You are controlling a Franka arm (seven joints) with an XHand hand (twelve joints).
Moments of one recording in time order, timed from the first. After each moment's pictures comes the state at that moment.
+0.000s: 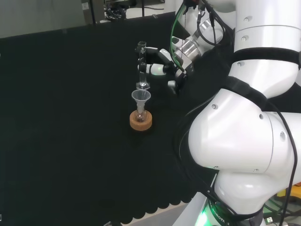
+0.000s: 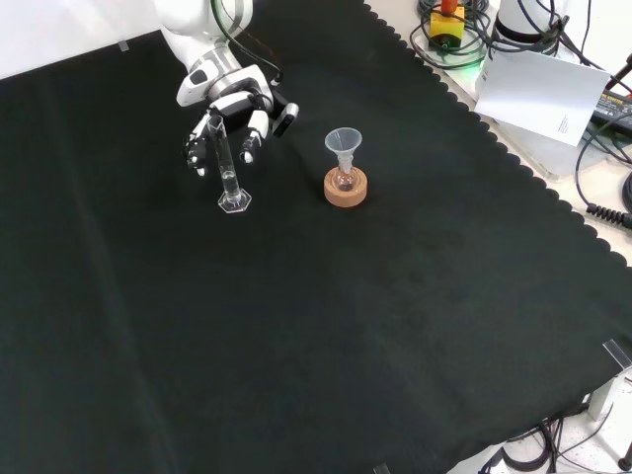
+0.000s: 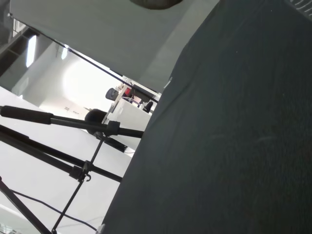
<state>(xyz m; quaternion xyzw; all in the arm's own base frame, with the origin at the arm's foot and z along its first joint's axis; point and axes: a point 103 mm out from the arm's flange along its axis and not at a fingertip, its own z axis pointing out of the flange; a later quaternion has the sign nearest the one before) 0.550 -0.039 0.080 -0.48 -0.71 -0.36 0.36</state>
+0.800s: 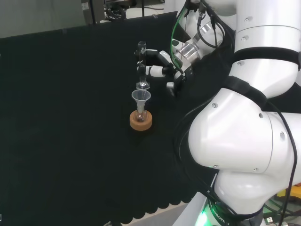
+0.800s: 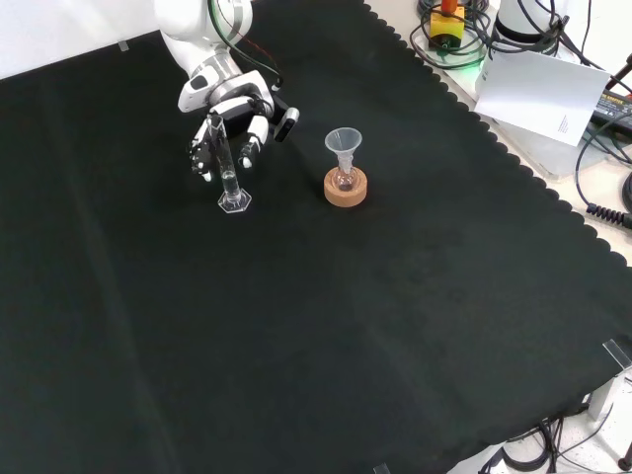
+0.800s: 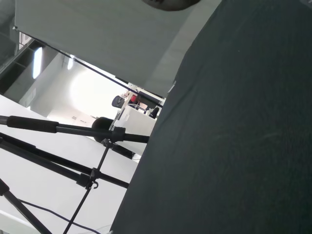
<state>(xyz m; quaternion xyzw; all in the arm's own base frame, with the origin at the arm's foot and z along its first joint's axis) 0.551 -0.035 0.074 -0.48 -0.70 -0.37 0.38</state>
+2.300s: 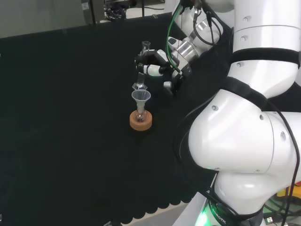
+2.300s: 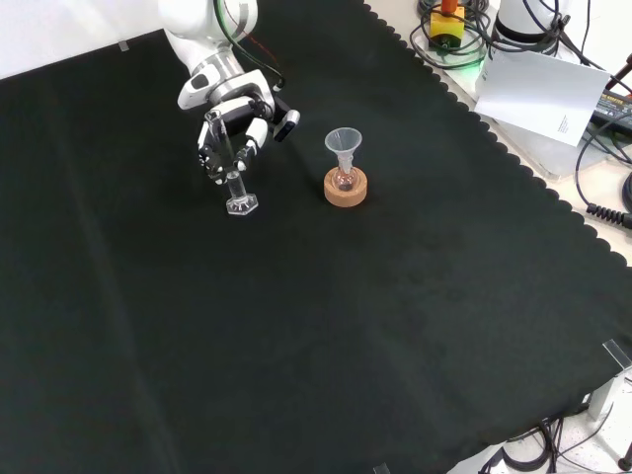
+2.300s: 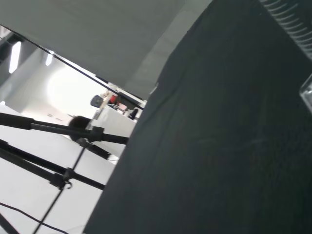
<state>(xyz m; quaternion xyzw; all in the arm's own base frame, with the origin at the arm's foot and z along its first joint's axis) 0.554 -0.029 0.078 -0.51 -0.71 -0.35 0.34</state>
